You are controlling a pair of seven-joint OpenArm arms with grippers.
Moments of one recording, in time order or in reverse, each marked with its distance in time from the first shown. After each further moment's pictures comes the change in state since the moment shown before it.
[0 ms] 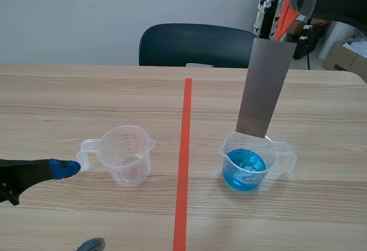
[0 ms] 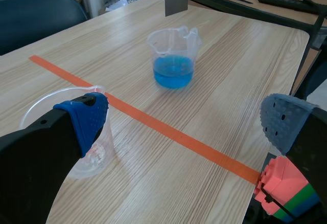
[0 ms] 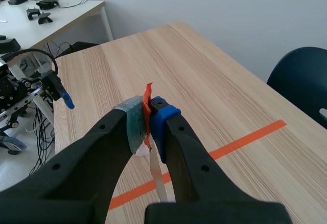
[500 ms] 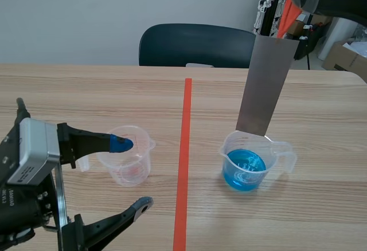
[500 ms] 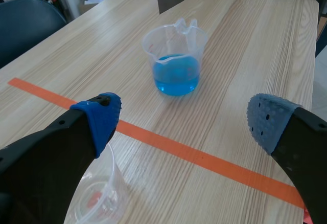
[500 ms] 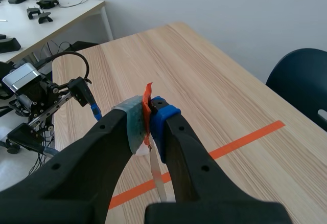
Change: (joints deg) left arm -18.9 0.8 12.7 -0.3 -1.3 0.0 16.2; right arm 0.3 1.2 0.0 0.0 0.8 0.5 0.3
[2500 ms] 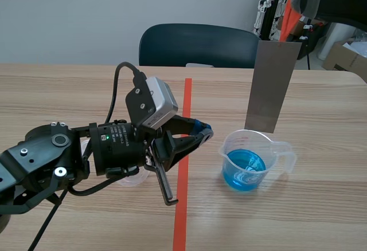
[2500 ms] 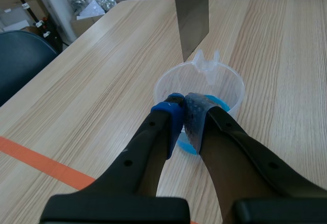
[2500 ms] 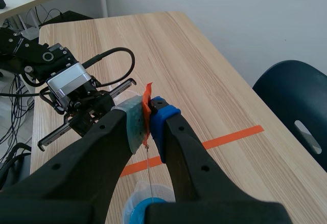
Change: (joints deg) left arm -26.0 16.5 15.5 -14.2 3.0 1.0 10.6; right arm 2.6 0.0 0.0 0.0 -11.0 0.2 2.8
